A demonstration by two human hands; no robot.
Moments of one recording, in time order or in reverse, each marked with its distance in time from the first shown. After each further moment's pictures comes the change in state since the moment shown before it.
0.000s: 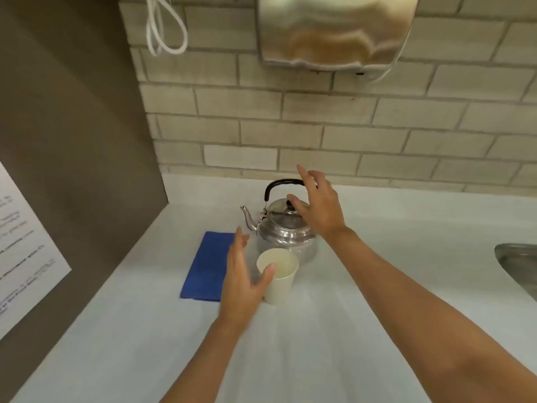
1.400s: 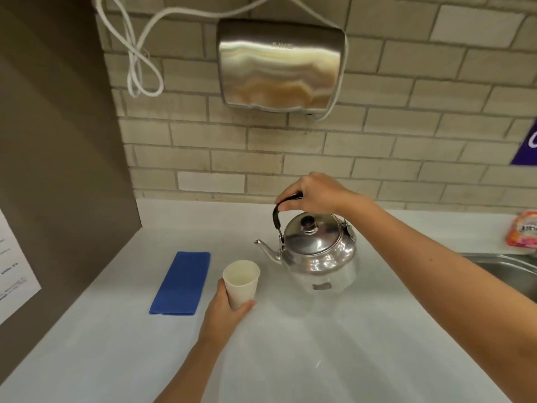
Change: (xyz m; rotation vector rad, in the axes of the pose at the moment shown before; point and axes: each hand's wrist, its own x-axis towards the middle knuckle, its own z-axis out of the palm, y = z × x) left_hand -0.020 -0.020 0.028 0.117 -0.141 -0.203; right_hand 0.014 -0.024 -0.161 -0.113 -0.493 -0.125
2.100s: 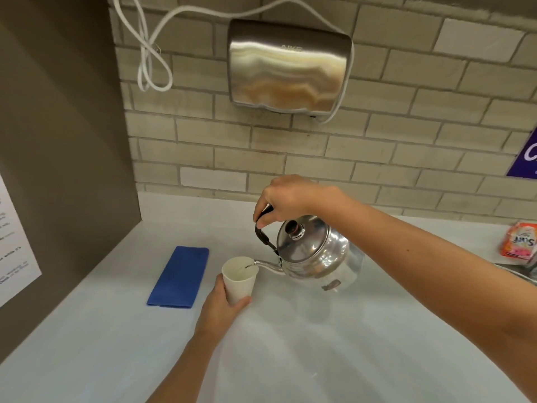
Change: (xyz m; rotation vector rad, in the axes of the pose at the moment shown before) left_hand 0.000 -0.002 0.001 -0.008 0.002 -0.012; right_hand 0.006 -0.065 -0.003 -0.386 -0.261 -0.237
